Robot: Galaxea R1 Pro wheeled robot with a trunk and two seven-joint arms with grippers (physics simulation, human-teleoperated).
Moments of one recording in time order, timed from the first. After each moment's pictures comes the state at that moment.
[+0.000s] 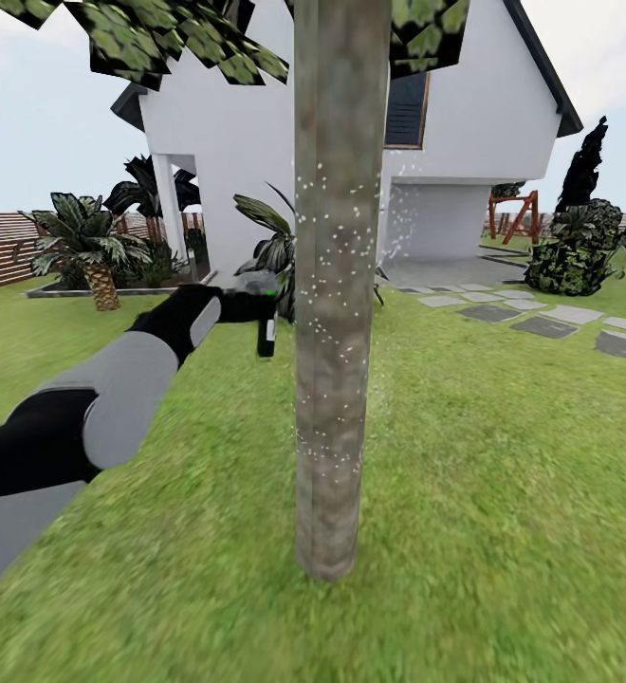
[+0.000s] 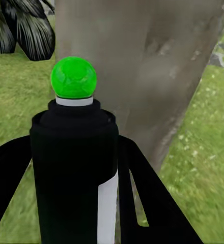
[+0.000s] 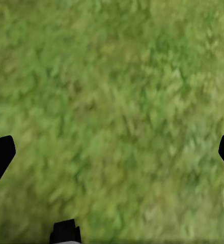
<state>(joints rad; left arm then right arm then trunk) -1.56 -0.09 0.09 -0.24 -0.08 0.45 -0.42 -0.32 -0.08 0.23 -0.05 -0.28 -0.27 -0.17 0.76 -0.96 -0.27</state>
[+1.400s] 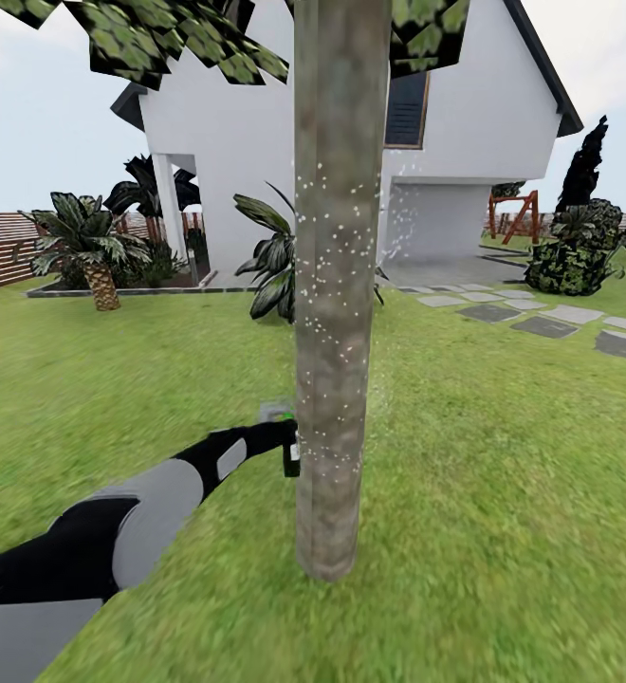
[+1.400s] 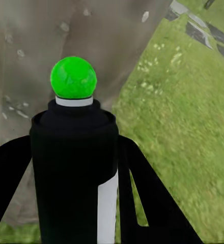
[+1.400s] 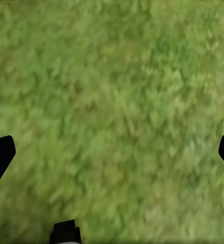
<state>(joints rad) -1.16 -0.14 0.09 -0.03 0.07 0.10 -0.42 -0.32 -0.08 0.23 -0.05 -0.28 -0.27 -0.17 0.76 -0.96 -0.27</state>
